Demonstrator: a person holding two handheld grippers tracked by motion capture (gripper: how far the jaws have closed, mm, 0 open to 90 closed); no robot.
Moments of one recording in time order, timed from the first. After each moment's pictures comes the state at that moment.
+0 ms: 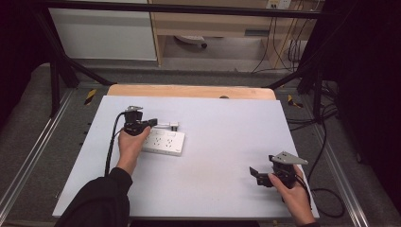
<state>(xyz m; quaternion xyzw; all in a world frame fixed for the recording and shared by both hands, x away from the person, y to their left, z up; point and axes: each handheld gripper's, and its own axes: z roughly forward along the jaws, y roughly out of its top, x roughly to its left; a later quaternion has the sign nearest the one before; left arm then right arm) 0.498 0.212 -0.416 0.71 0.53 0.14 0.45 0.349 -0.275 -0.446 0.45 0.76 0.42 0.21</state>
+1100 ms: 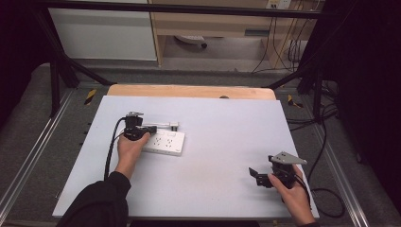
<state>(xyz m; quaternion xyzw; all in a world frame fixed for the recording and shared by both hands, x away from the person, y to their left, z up) 0.493 0.217 -0.434 0.72 0.53 0.11 0.42 0.349 -0.274 -0.446 0.45 0.76 0.42 0.21</state>
